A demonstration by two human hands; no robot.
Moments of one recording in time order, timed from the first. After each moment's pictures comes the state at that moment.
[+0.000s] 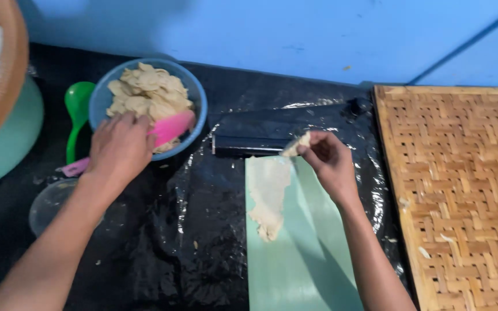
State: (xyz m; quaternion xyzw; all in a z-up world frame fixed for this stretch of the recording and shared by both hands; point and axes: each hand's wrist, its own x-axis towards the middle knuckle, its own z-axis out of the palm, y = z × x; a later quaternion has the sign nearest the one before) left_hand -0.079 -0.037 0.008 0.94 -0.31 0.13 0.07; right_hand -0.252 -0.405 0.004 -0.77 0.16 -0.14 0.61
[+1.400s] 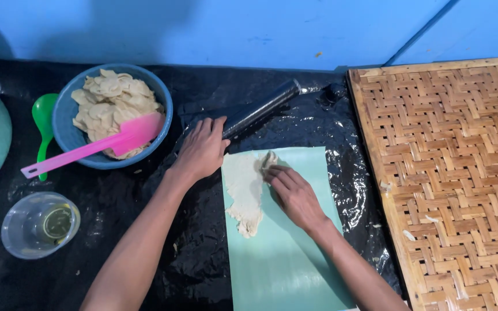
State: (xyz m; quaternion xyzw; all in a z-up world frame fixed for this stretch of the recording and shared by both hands) left_hand -0.120 -0.204 -0.037 0.88 -0.39 -0.02 0.27; right_hand -0.315 -0.395 -0.035 -0.96 -0.13 -0.20 0.17
